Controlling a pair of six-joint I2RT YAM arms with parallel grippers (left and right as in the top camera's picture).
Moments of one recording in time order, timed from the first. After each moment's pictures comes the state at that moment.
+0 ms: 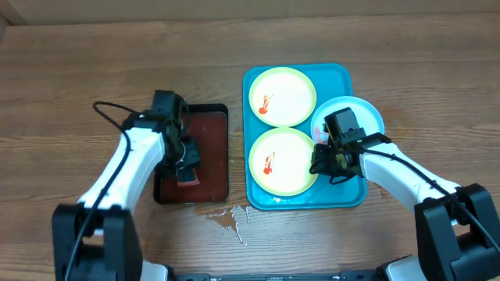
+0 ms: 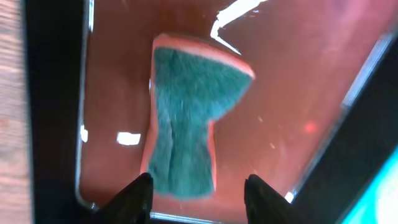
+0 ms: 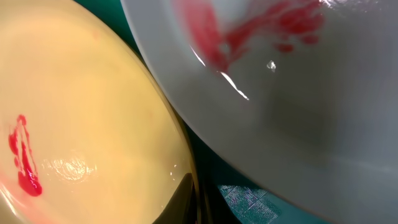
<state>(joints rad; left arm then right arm) -0.11 1.65 1.07 -0.94 0.05 -0.42 0.33 1.65 0.86 -0.52 -0.17 0.50</state>
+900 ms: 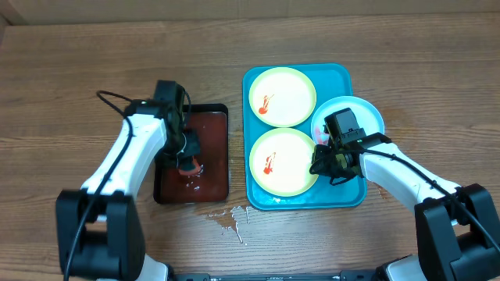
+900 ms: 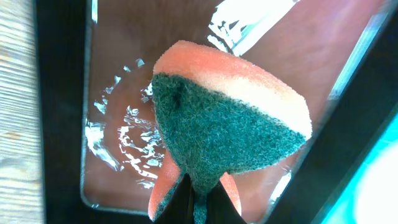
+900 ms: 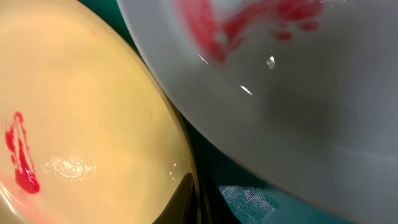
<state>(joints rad) -0.11 1.70 1.19 -1.01 0.05 -0.41 0.33 1.65 0.86 -0.54 -0.17 0.51</state>
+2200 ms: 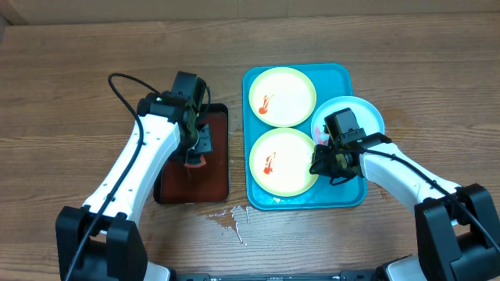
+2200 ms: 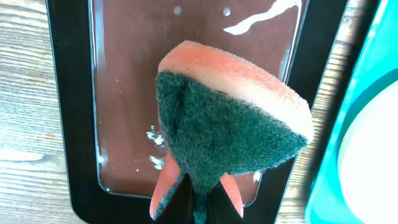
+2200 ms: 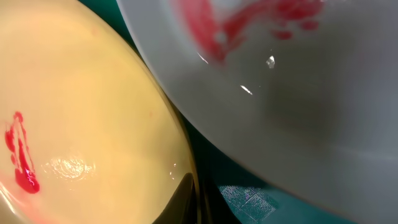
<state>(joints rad) -0.25 1.64 1.28 -1.11 -0.06 -0.40 0.33 1.65 0.86 -0.54 -0.17 0.51</state>
